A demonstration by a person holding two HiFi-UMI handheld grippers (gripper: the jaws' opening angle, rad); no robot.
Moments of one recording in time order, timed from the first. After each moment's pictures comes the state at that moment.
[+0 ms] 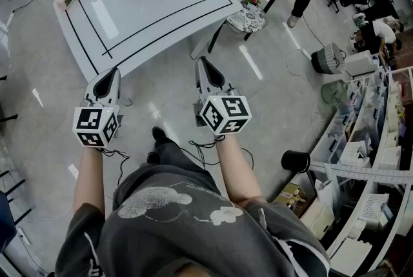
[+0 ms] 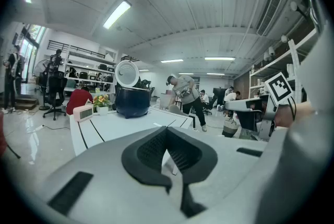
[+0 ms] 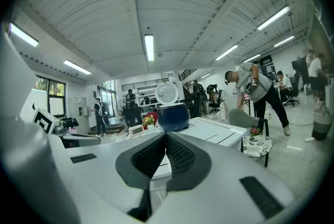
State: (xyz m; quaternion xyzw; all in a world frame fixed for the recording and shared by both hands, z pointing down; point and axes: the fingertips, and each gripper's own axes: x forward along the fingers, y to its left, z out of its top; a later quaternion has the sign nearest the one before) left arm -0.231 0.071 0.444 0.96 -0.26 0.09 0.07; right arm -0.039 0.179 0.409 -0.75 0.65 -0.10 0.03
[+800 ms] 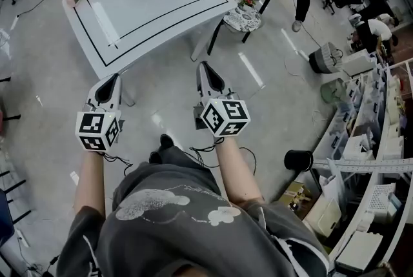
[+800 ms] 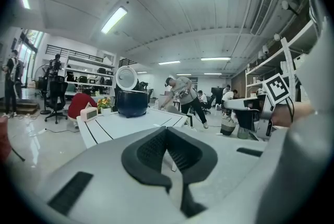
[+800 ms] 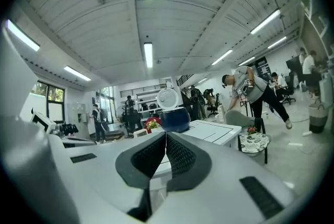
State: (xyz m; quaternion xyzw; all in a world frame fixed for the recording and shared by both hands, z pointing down) left arm -0.285 0.142 0.440 0.96 -0.26 0.09 0.06; right arm -0.082 0.249 0.408 -0.76 0.64 -0.10 0.06
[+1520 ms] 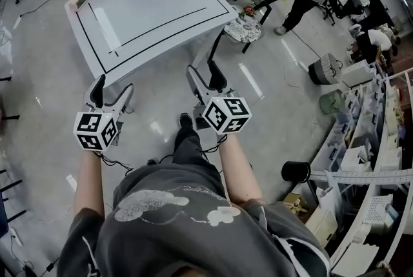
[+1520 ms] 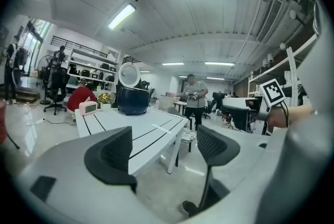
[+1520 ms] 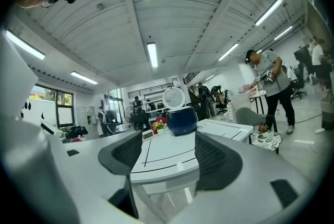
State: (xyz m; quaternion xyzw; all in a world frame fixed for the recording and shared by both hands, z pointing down) left arm -0.277 0.127 0.455 0.96 -0.26 0.08 0.10; right arm -0.069 0.221 0.407 -0.72 0.68 -0.10 0.07
